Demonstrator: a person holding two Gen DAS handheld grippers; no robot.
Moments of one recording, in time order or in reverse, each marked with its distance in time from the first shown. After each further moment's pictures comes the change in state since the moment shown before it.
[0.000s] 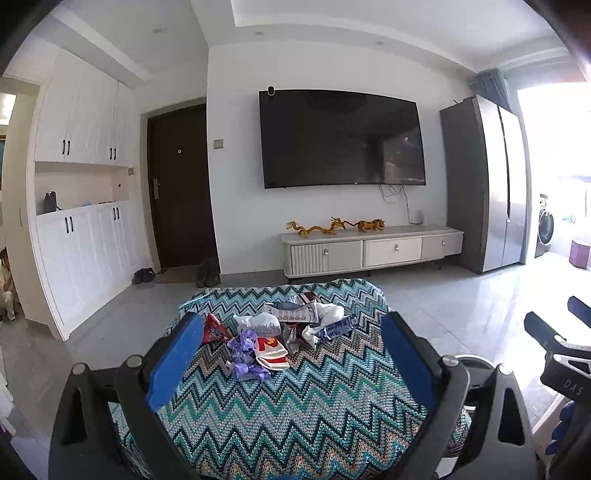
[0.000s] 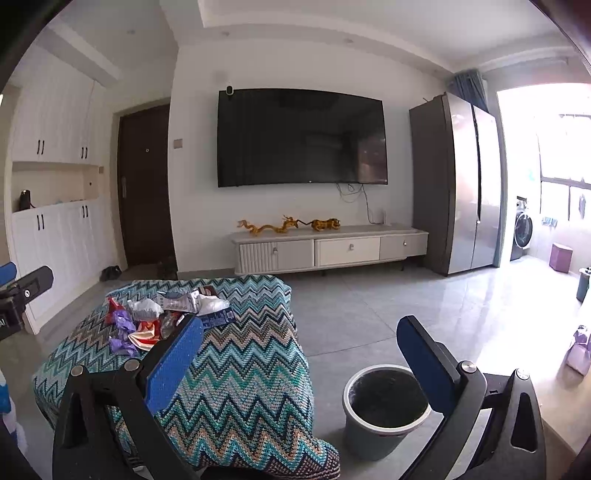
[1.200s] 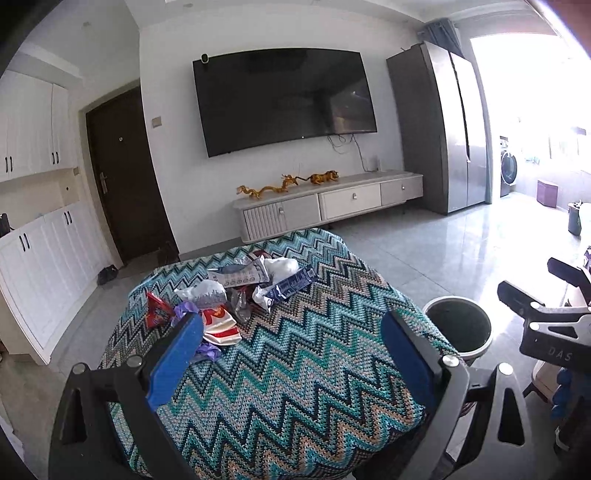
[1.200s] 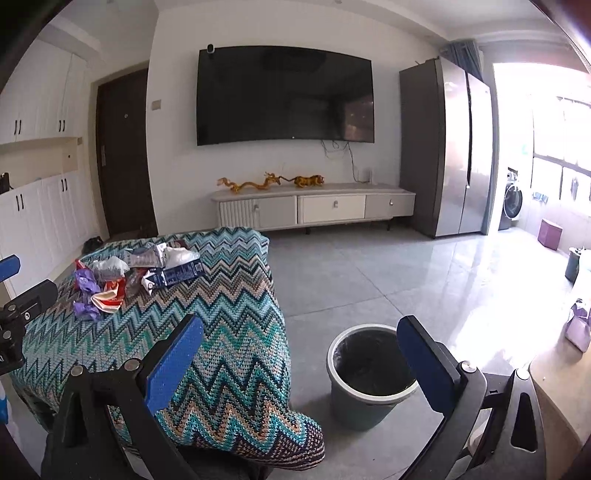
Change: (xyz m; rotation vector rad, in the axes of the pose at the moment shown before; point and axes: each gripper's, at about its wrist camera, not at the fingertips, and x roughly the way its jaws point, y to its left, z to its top) left arm 0.060 -0.042 -0.039 0.165 0.149 -0.157; right arm 0.057 -0.014 -0.042 0.004 0.166 -0.080
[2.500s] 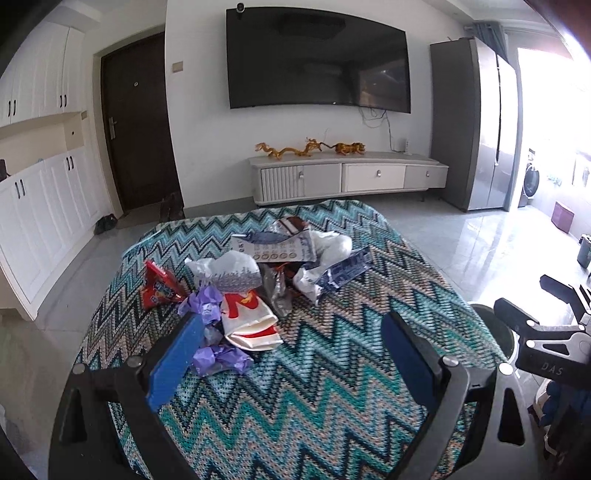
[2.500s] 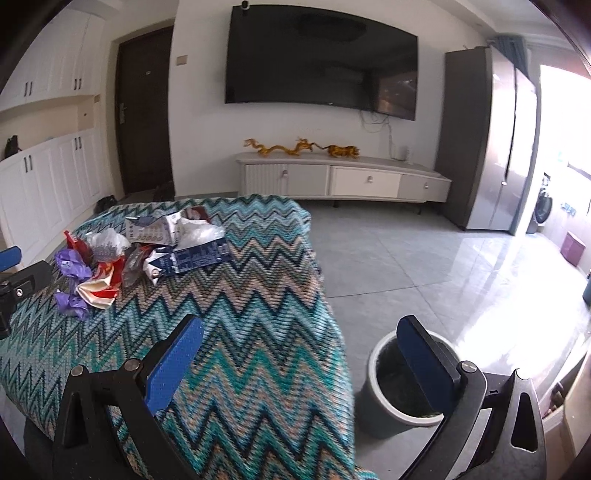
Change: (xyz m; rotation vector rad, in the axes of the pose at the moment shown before) left arm 0.107 0.090 -0.001 -0.147 0.149 -0.003; right arm 0.118 0.080 0.025 -0.112 0.134 0.094
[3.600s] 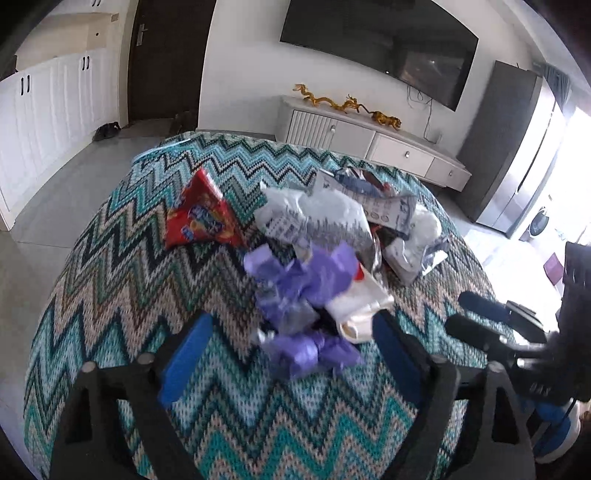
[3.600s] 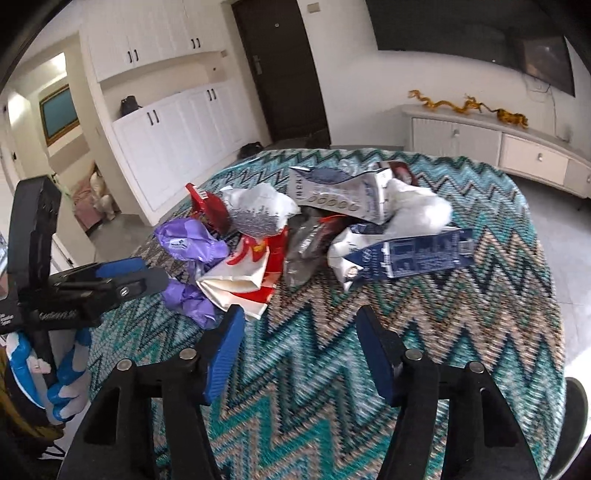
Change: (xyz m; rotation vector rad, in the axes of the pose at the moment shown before) left arm 0.088 0.124 -0.018 -0.267 0.215 -0.082; right arm 0.108 0.133 0.025 -0.135 0.206 0.618
